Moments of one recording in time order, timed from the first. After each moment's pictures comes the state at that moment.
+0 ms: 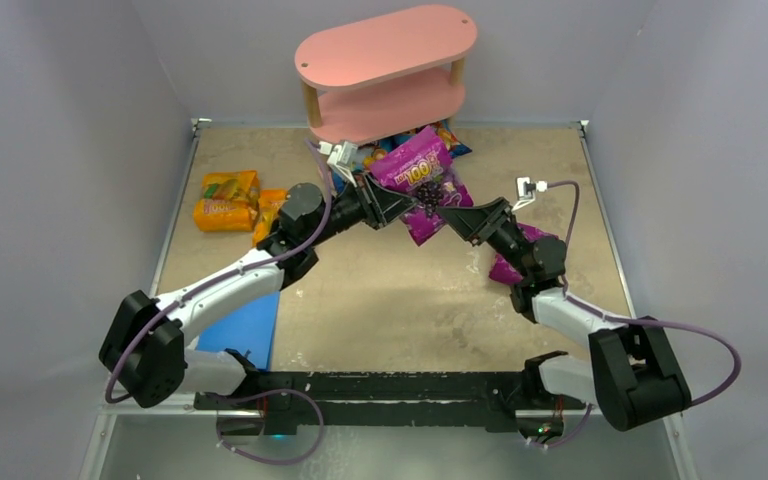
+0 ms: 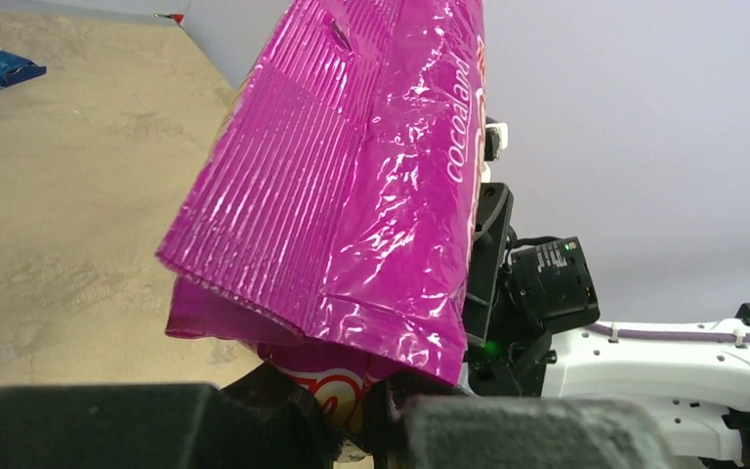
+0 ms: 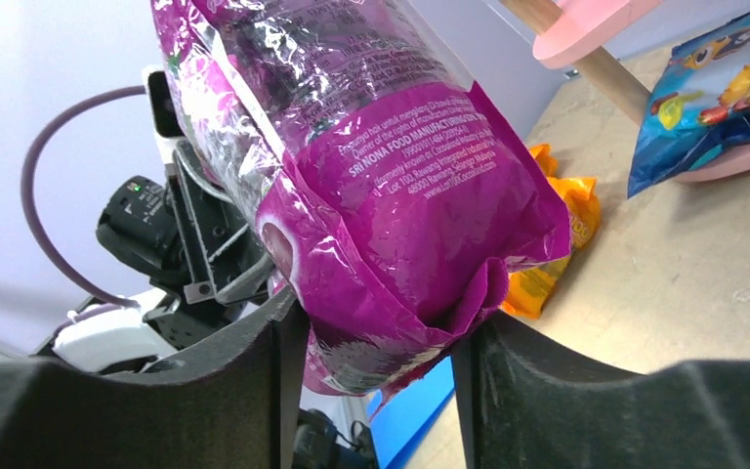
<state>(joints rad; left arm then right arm) -0.69 1.31 0.88 0.54 0.33 -0.78 0.28 1.20 0.37 1.19 -0.55 1.20</state>
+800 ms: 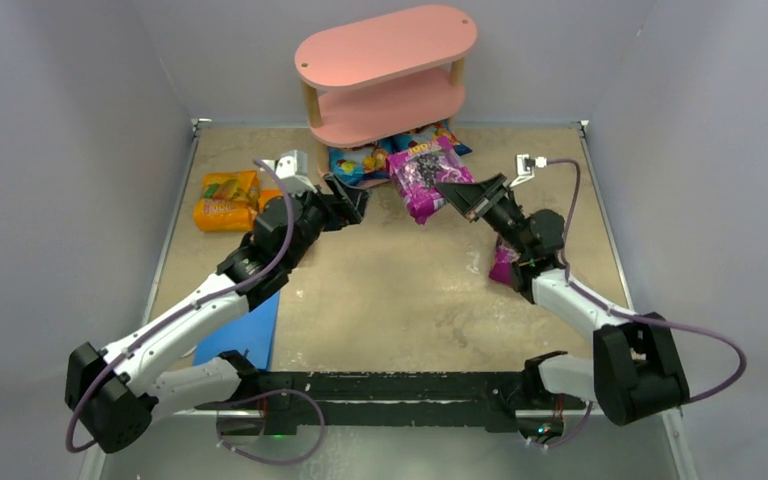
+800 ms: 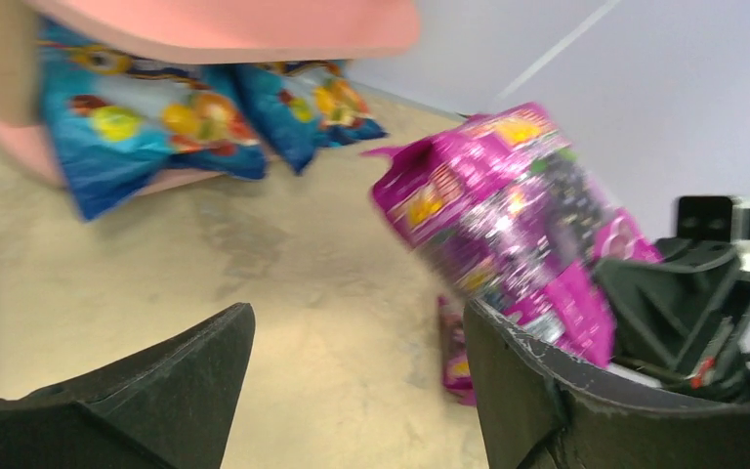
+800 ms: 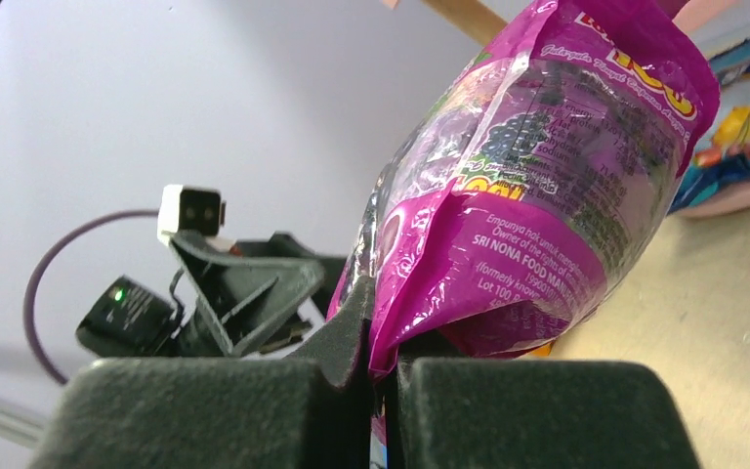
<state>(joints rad) -0.70 1.09 0.87 0.13 -0.23 -0.67 0.28 1.19 0.51 1.01 -0.49 1.24</state>
